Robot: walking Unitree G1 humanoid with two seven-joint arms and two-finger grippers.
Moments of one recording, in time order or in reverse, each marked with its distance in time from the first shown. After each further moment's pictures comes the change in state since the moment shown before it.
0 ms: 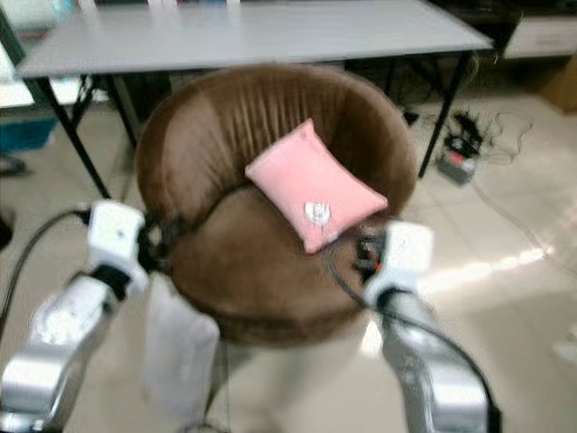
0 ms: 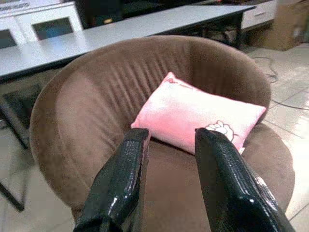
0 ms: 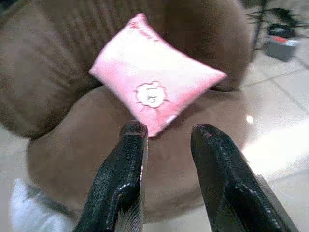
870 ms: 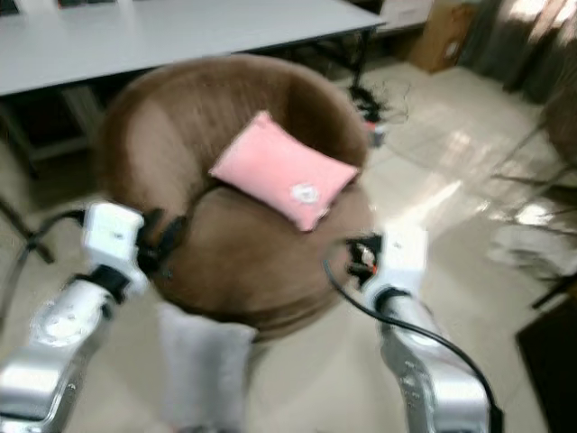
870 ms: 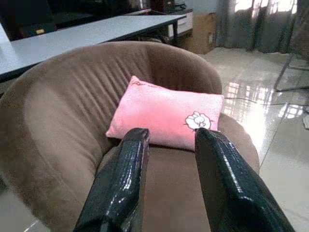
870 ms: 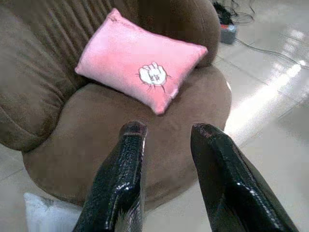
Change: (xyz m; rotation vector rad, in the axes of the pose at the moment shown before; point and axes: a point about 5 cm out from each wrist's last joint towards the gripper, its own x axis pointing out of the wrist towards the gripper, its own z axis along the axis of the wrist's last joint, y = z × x) left arm -0.004 -0.004 0.001 -0.003 -0.008 -0.006; right arm -0.003 0.001 -0.004 -0.035 0.018 0.045
